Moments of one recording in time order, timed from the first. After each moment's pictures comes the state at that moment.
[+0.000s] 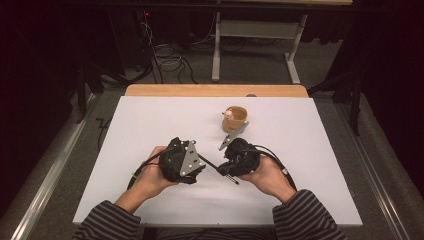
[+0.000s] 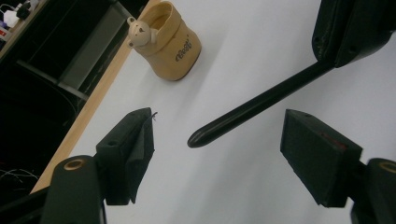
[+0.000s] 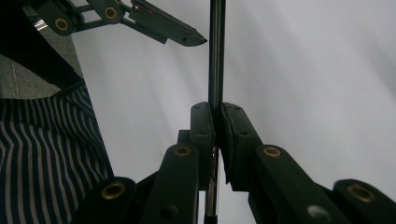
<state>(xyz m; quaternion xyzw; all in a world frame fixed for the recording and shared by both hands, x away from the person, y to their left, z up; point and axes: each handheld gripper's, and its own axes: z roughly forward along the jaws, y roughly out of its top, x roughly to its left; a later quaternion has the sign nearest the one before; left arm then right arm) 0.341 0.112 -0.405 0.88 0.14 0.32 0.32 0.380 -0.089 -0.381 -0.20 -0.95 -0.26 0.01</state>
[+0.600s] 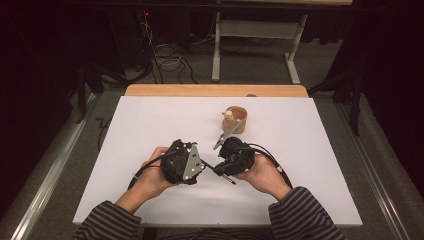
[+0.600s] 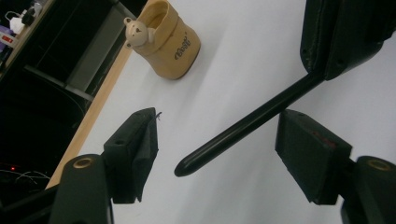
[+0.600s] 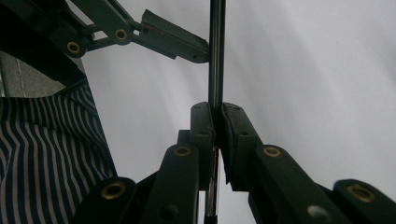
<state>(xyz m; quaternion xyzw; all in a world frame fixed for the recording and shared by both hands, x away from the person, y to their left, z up) 0.338 0.108 -0.408 0.88 0.12 0.34 0.30 0.384 -0.076 -0.380 -0.20 -0.95 -0.24 0.02</state>
